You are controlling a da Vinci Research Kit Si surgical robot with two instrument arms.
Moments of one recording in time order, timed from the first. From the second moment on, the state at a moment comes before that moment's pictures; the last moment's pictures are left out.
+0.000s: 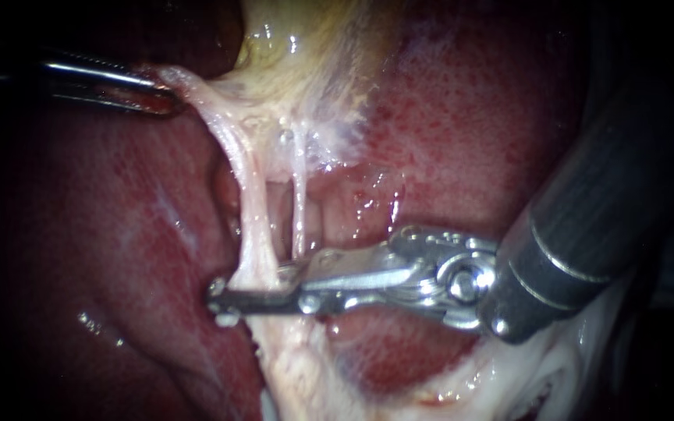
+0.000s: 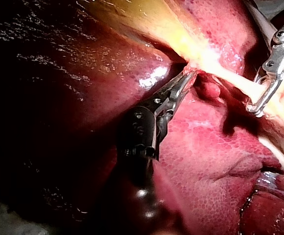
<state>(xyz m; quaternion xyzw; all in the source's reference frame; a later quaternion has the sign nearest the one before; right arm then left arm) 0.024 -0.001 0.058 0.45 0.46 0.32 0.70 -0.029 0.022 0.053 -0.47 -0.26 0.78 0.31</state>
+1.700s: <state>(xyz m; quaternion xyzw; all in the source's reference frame) 0.006 0.003 0.055 0.19 0.56 0.10 0.80 -0.032 0.019 0.059 -0.47 -0.25 0.79 0.30</state>
